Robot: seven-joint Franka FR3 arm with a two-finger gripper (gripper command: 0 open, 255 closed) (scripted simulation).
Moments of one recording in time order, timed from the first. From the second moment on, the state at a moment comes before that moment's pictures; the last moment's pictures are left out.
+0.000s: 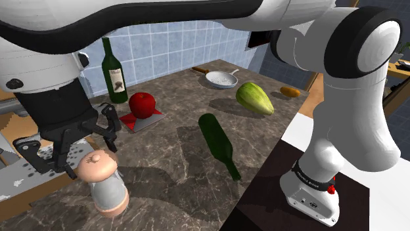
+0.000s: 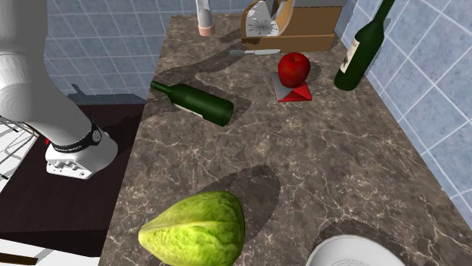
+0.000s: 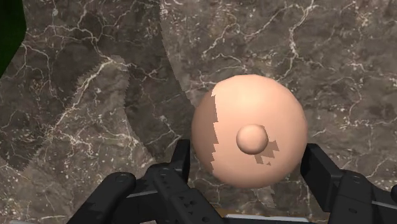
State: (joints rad) arm 0.71 0.55 0.30 -1.17 -0.04 1.56 0.85
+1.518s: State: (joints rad) arm 0.70 0.56 0.30 -1.33 -0.04 1.73 0.85
